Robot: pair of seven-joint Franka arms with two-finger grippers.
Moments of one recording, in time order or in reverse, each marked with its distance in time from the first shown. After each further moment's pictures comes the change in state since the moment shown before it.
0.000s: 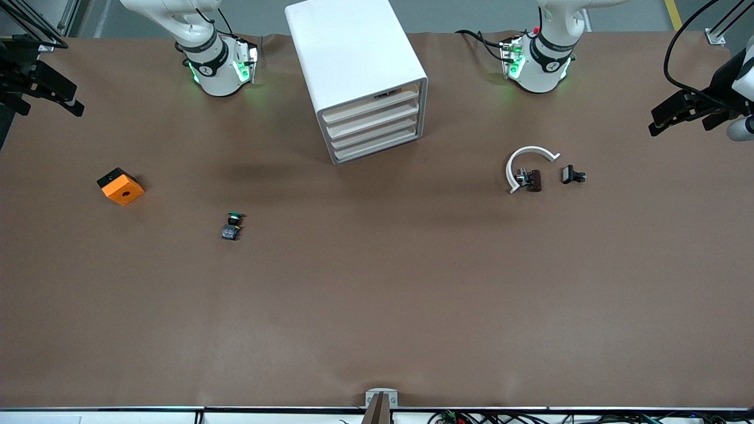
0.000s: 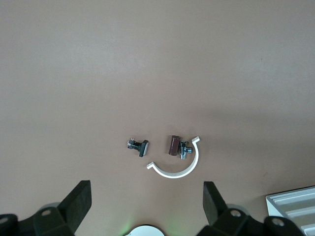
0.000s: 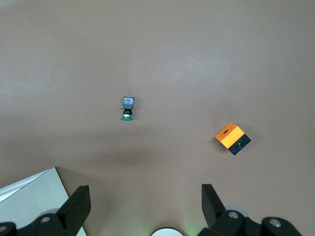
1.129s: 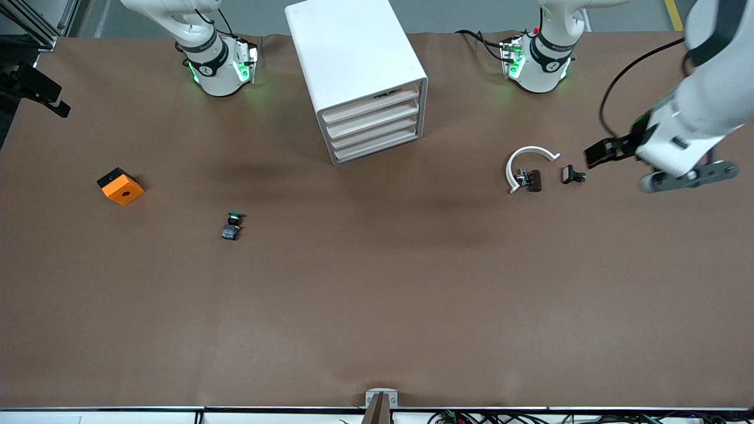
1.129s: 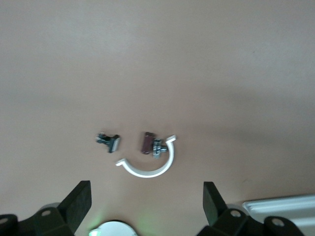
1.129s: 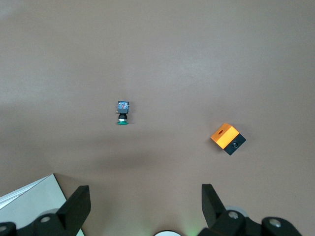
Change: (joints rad) left arm -0.049 0.190 -0.140 0.034 0.000 0.048 -0.282; right arm -0.028 0.000 -0.011 0.005 0.002 0.010 0.001
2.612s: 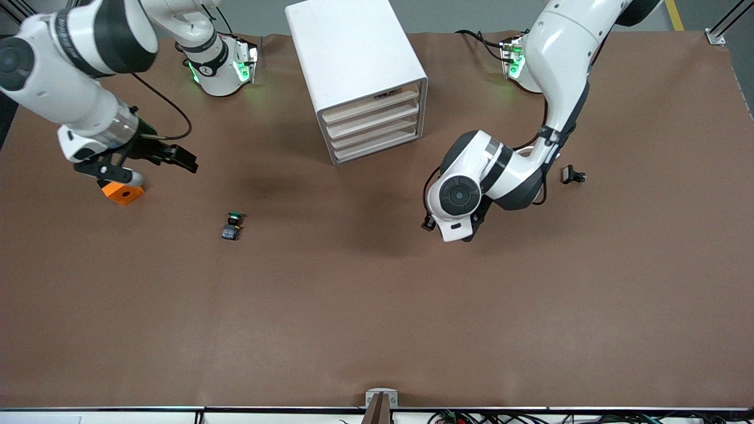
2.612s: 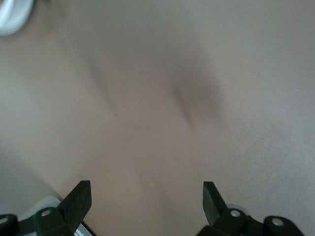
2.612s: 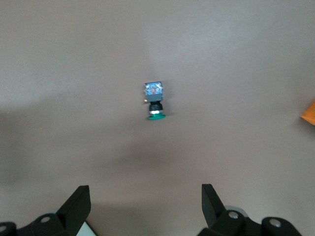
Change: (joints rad) left arm -0.399 0.578 -0.030 0.038 -0.075 0.397 -1.378; right arm 0.174 -0.008 0.036 -0.628 0.089 0.581 0.323
